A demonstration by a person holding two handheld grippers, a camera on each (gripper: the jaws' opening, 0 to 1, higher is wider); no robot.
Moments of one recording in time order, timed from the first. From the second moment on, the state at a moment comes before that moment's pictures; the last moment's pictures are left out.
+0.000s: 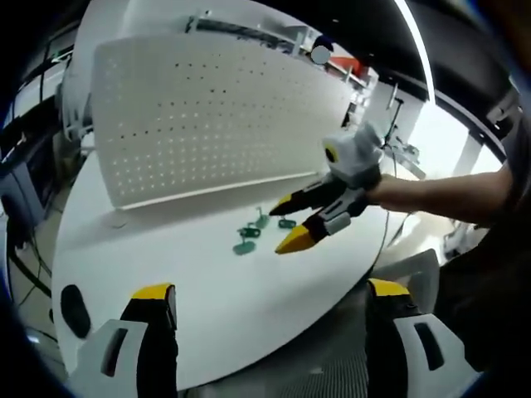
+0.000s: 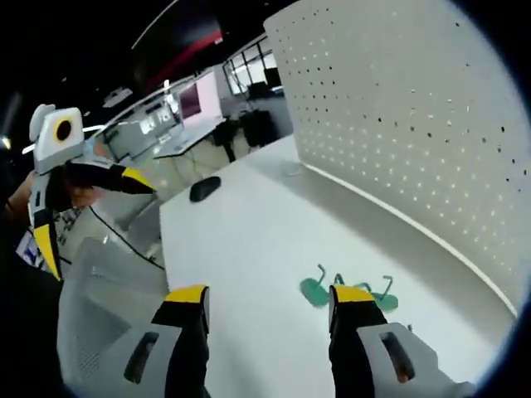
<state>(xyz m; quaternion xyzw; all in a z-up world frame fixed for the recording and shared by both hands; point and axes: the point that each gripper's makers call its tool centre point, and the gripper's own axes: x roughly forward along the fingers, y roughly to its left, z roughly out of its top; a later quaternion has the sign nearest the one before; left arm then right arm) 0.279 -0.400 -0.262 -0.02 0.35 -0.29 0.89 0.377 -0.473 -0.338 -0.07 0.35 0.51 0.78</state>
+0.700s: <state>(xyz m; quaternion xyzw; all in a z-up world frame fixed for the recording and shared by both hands) 0.270 -0.410 -0.274 -0.05 0.37 -0.29 0.88 0.399 -0.447 -0.383 -0.08 0.40 0.53 0.74</state>
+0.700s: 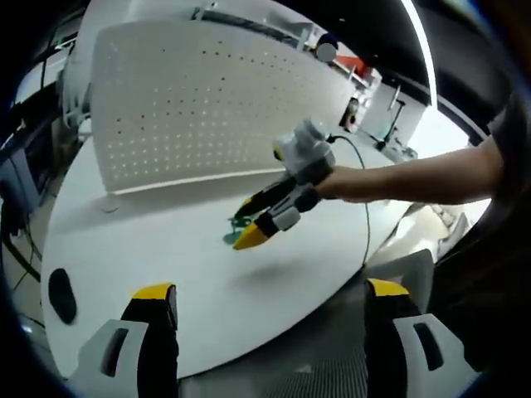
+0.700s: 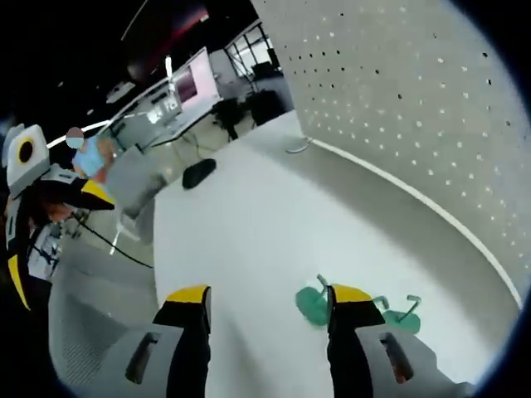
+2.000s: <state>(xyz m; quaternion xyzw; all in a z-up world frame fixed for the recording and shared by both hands) 0.268 -0.407 -0.282 -0.07 0.39 -0.27 0.88 0.425 -0.449 -0.410 -0.22 0.38 0.61 0.66</state>
